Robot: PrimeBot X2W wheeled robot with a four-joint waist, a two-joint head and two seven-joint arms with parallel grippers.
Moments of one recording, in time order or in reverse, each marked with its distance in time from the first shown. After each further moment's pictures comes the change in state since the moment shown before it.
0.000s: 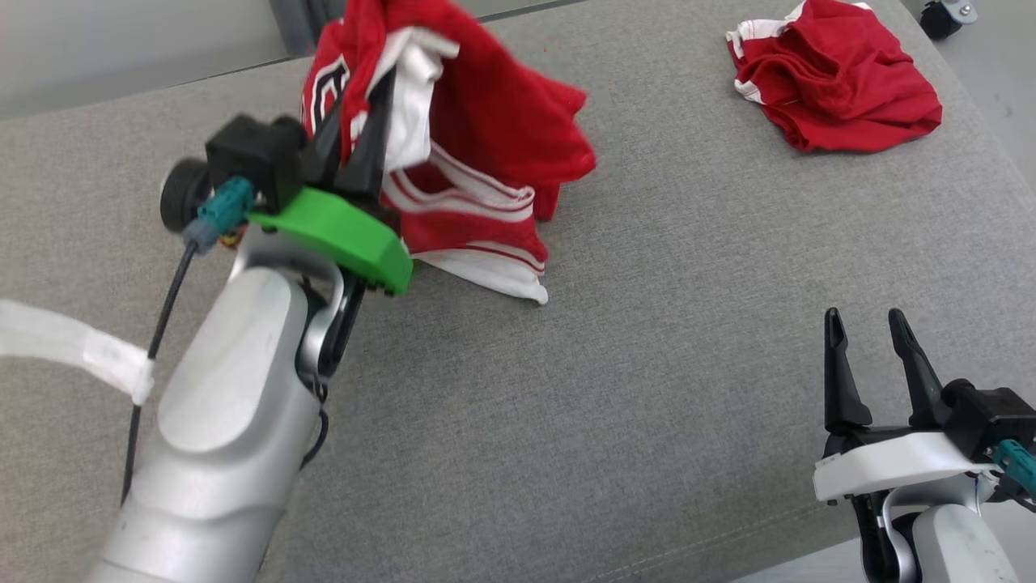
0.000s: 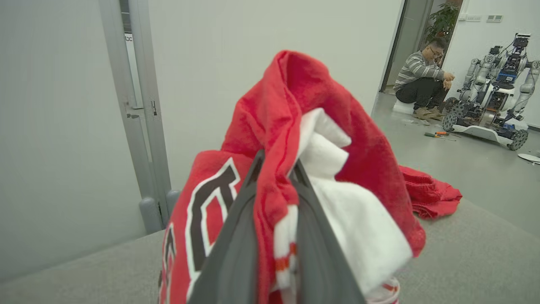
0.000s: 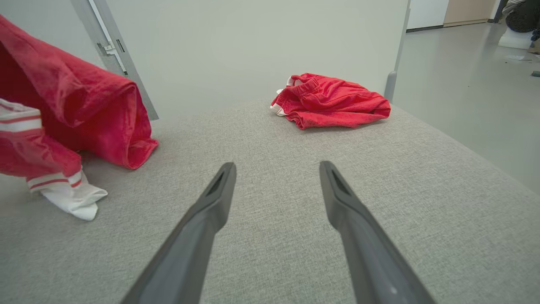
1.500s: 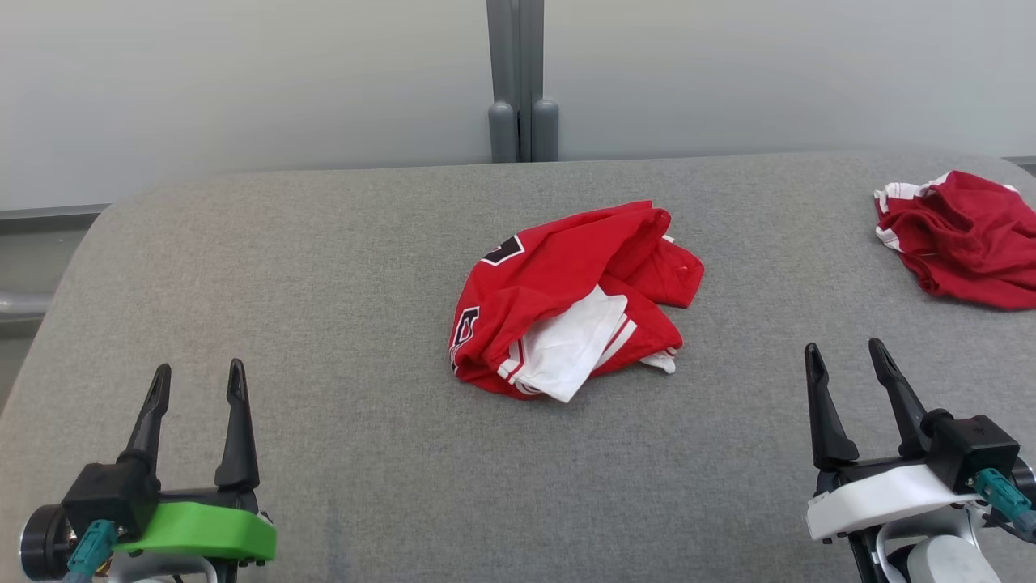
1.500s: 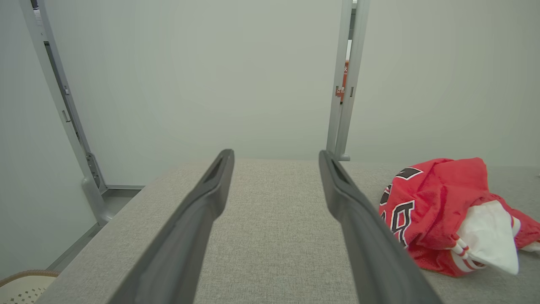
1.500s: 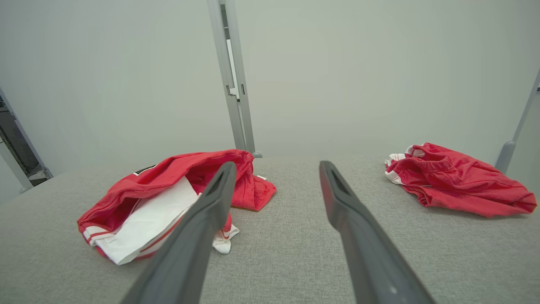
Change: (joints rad) left arm 0.723 0.069 0.368 -0.301 0.138 0.042 -0.096; right arm 0.067 -0.043 0.069 -0.028 -0.018 0.000 0.000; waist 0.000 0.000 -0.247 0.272
